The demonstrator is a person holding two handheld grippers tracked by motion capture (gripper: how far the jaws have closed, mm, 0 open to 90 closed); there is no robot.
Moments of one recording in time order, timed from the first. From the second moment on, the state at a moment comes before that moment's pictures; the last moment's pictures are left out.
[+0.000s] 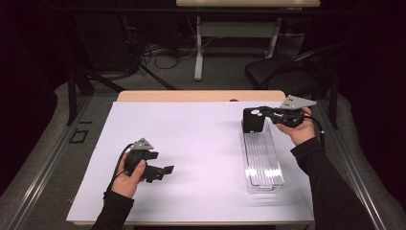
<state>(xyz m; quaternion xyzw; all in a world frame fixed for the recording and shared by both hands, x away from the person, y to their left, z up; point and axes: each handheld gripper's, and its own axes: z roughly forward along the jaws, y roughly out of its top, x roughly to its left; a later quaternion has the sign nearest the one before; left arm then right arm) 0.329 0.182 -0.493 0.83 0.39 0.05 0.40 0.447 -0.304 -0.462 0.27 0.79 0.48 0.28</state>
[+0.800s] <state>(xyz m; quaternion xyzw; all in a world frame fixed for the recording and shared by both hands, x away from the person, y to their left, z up) 0.329 0.179 -0.495 0.84 0.38 0.05 0.39 0.455 -0.316 -0.466 0.27 0.79 0.46 0.30</state>
